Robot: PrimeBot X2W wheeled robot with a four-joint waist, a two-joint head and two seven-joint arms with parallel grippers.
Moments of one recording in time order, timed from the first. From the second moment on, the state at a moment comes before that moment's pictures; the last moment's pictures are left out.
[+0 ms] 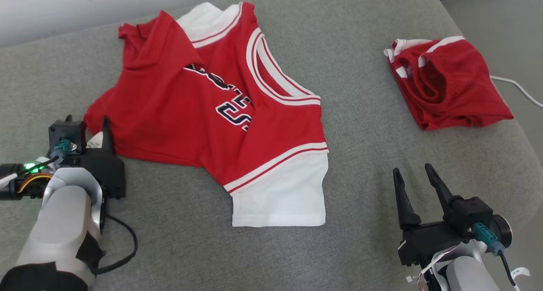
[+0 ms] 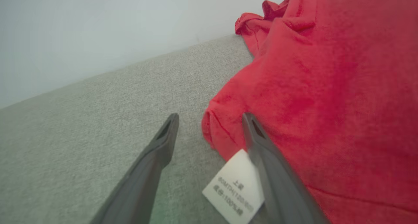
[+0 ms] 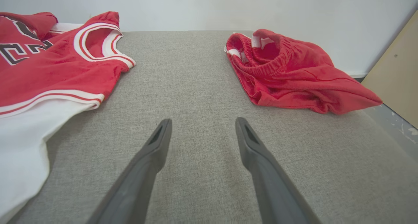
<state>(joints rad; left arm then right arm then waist) -0.87 0.22 -0.06 1.14 -0.05 0.00 -0.26 -0.25 -0.15 0.01 0.40 0.10 0.13 -0.26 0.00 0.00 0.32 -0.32</state>
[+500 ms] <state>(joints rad) -0.91 0.20 -0.10 1.16 -0.04 0.02 -0.26 -0.27 -0.15 0.01 0.41 0.11 0.13 -0.26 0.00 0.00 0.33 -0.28</state>
